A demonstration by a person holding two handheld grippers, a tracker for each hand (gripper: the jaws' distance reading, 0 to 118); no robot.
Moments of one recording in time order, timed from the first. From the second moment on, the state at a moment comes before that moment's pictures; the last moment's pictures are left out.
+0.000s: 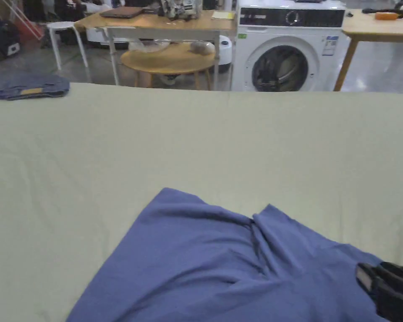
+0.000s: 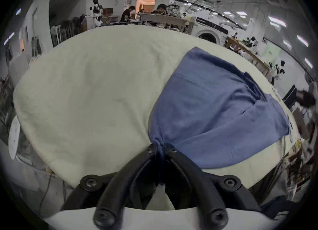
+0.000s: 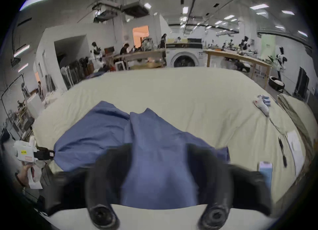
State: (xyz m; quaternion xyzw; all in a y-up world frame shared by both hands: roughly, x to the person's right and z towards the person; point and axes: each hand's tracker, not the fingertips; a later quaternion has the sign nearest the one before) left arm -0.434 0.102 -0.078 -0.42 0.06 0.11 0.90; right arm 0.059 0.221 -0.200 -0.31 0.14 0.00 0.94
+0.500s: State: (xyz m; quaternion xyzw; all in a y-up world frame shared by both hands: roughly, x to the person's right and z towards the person) left arm -0.428 0.110 -0.079 -0.42 0.07 0.12 0.90; right arm 0.085 0.129 -0.407 -0.56 0.12 0.07 0.82
